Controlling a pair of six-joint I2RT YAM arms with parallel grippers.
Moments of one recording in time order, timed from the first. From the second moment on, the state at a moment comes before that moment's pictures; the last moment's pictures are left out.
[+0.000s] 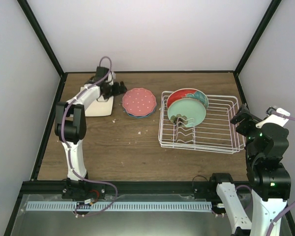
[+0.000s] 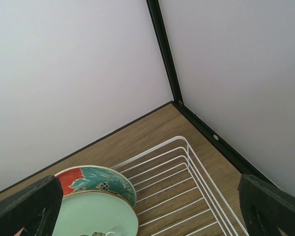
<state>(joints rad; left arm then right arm) -0.17 2.08 1.59 -0.48 0.29 -0.40 -0.01 0.54 1.26 -0.94 0.29 0.38</state>
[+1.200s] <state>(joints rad) -0.83 2.01 1.79 -0.31 0.29 0.74 -0.01 0.53 1.26 -0.96 0.29 0.36</state>
